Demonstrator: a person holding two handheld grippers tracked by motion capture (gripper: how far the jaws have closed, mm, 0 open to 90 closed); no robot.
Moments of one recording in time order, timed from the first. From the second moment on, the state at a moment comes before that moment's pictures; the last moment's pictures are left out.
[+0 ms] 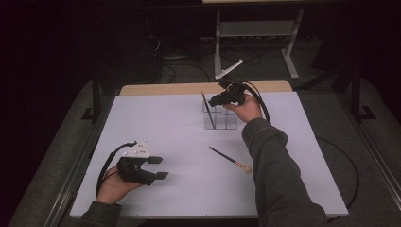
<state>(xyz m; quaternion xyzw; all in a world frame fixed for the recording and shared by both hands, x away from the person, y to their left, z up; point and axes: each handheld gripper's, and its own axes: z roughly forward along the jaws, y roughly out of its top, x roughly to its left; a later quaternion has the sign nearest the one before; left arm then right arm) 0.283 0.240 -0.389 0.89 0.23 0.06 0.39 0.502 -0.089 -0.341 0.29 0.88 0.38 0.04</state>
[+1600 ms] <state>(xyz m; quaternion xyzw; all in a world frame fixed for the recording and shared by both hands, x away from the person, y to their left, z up) 0.285 0.238 -0.387 0.89 0.22 0.06 0.39 0.443 -0.144 -0.326 0.30 0.86 0.40 0.04</state>
